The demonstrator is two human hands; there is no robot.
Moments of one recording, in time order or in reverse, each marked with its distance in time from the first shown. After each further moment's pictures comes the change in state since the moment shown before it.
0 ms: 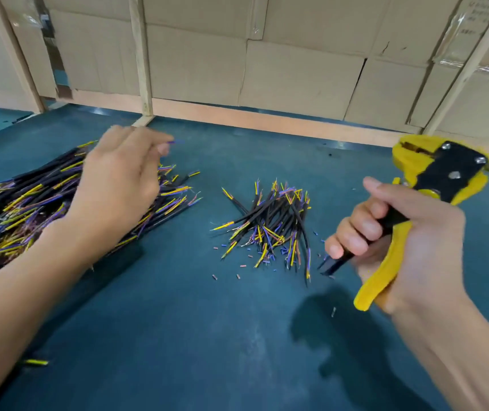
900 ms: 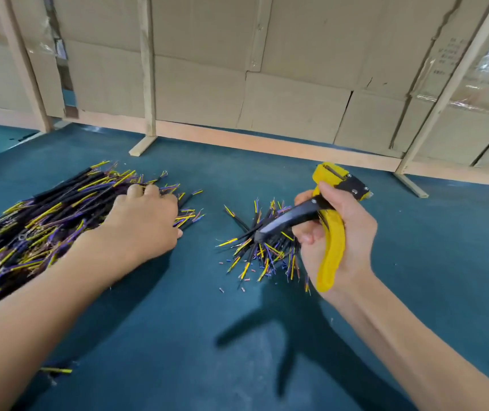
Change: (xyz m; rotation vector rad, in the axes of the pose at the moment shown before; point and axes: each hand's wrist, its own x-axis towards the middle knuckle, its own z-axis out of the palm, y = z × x) left_hand 0.003 0.008 0.002 0.575 -0.874 -0.211; right_hand 0.037 0.033 0.030 0.074 -0.072 -0.078
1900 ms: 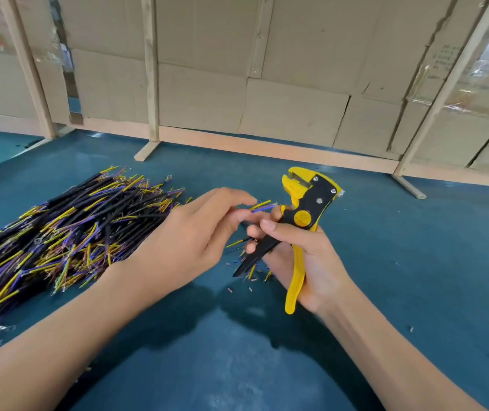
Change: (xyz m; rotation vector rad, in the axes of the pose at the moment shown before) left_hand -0.039 0.027 0.006 -0.765 0.787 0.782; right_hand -0.018 0.031 0.012 0.015 -0.292 0.175
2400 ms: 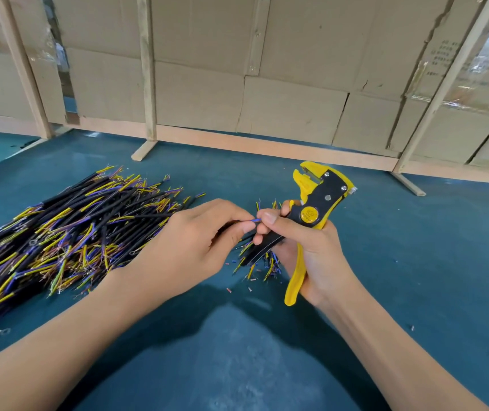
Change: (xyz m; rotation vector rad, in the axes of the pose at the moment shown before) left_hand -0.004 0.001 0.008 -0.035 -0.007 -0.043; right_hand 0.003 -0.003 -0.003 -0.091 0.134 -0.121
